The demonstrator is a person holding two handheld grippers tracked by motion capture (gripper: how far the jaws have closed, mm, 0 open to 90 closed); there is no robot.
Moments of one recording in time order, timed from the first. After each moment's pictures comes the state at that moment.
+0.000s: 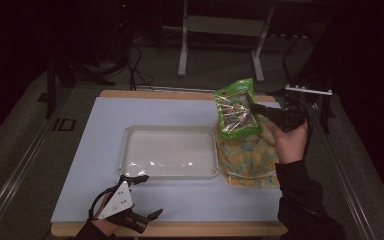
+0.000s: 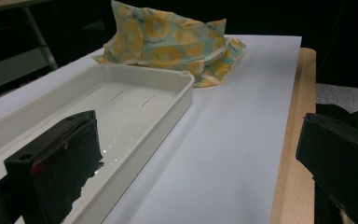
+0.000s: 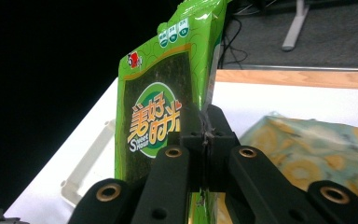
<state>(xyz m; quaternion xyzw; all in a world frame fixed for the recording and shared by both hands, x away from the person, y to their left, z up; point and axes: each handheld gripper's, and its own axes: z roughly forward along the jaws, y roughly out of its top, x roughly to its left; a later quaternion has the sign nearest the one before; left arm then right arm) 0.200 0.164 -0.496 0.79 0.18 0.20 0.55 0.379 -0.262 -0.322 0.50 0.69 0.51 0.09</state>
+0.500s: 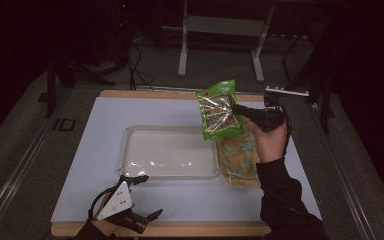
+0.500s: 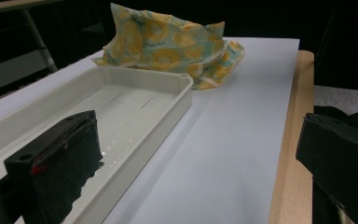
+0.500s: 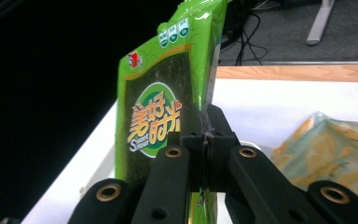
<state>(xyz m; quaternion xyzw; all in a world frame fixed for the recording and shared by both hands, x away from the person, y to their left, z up) 0.199 0.165 -0.495 0.78 0.18 0.20 0.56 0.387 -0.223 -0.338 0.50 0.69 0.52 0.06</state>
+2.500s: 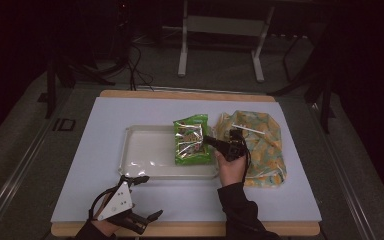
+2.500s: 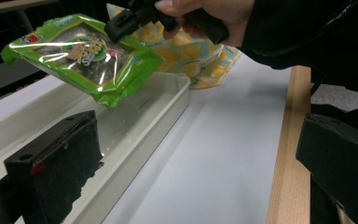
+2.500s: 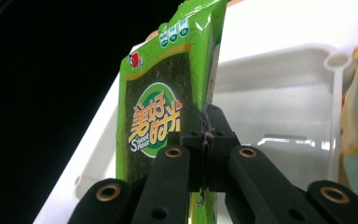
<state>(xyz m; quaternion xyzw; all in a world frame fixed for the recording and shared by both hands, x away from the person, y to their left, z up) 0.199 0.164 -0.495 0.79 0.17 0.20 0.56 0.374 -0.164 -0.470 0.55 0.64 0.53 -0.03</state>
